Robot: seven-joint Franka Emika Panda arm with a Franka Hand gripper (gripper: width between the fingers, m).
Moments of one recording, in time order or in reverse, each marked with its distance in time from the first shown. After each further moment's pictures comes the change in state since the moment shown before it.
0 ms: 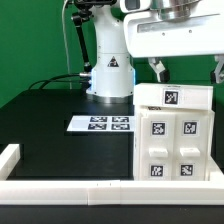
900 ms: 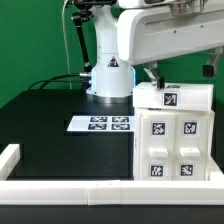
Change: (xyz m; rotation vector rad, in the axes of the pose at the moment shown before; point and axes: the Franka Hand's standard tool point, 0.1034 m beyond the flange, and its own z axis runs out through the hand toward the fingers) arm 0.007 0.005 -0.002 -0.092 0.045 -1.130
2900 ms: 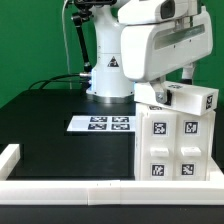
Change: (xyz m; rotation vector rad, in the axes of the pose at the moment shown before) arm -0.008 0.012 0.020 -0.001 -0.003 -0.346
